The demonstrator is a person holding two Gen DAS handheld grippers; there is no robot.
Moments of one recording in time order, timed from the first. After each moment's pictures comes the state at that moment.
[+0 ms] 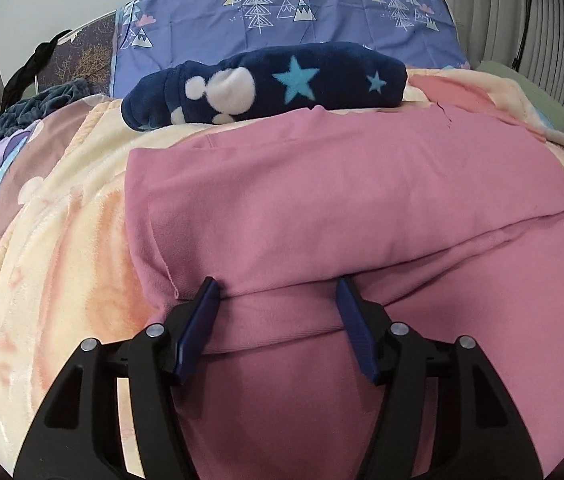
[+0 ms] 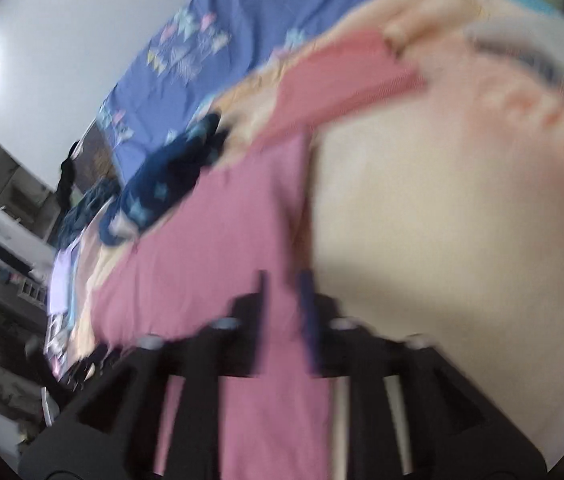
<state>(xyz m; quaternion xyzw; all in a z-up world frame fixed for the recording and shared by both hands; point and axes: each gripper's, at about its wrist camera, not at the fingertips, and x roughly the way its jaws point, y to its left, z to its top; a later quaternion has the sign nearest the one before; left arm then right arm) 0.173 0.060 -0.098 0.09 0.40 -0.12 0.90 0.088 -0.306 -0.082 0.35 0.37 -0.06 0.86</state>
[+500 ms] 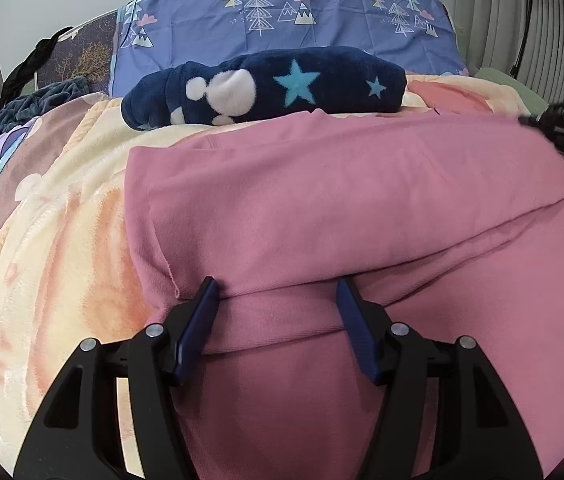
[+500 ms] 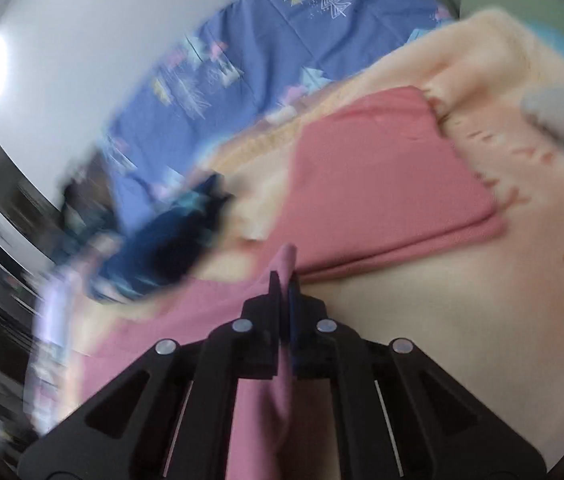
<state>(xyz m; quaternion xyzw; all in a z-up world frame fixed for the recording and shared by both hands) 0.173 0.066 -0.097 0.07 0.40 -0.13 0.90 0.195 -0.329 -0.082 0.30 0.36 -0.07 0.88</state>
